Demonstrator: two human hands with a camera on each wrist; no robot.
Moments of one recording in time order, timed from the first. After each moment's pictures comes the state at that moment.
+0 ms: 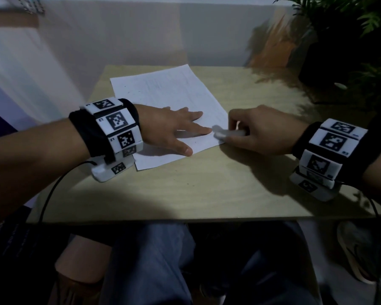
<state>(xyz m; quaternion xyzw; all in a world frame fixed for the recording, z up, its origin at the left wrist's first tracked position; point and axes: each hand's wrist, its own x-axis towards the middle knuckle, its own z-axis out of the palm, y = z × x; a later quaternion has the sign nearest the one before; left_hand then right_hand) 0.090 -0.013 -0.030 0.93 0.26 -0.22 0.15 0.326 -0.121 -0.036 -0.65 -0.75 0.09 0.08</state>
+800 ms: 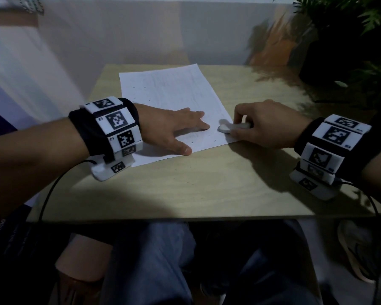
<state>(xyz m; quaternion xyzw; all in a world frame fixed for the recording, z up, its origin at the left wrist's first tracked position) 0.091 -0.009 -0.034 0.93 0.25 -0.23 0.16 0.331 -0.118 -0.034 -0.67 -0.73 0.07 0.06</state>
